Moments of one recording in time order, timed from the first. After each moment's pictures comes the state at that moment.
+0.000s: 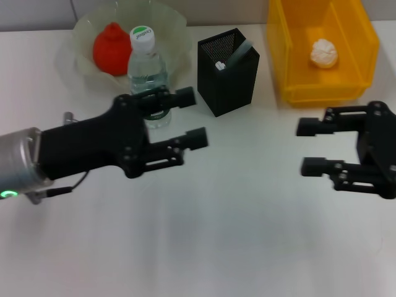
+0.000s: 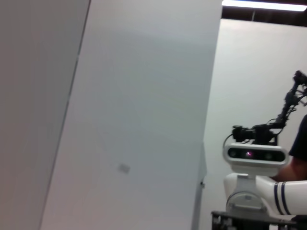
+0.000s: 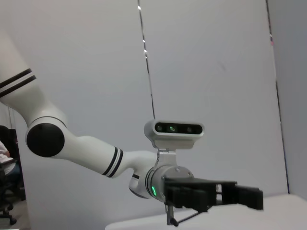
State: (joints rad) left arm -0.40 -2.02 1.27 0.57 1.21 1.72 -1.17; right arm 0.36 2.05 -0.86 -0.92 -1.65 -1.99 1.36
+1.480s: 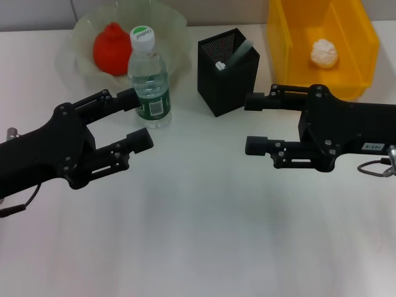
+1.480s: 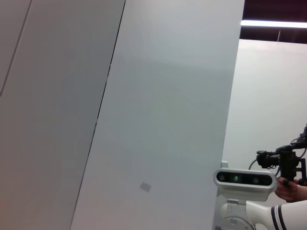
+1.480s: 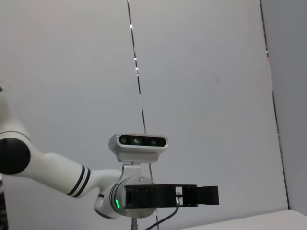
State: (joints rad) left arm -0.30 -1.99 1.17 0.56 1.21 1.83 -1.16; right arm 0.50 2.08 -0.87 -0.70 -1.67 -1.85 1.26
